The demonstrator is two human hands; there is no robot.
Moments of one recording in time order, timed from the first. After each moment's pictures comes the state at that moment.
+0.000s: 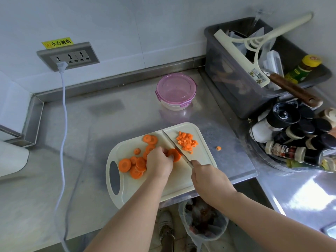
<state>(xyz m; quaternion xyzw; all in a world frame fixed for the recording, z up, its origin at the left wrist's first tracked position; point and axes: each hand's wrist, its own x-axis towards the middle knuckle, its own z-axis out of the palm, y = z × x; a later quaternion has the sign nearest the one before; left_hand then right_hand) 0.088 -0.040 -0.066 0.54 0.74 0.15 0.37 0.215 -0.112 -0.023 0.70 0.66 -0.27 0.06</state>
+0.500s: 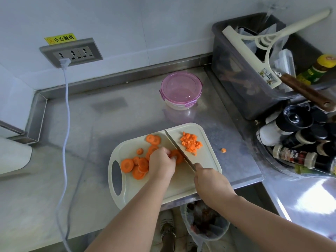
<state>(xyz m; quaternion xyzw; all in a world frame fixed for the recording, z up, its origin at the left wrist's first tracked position) 0.085 -0.037 -0.071 0.54 0.74 0.14 0.38 0.215 -0.105 -0.040 0.70 0.65 -0.28 0.08</state>
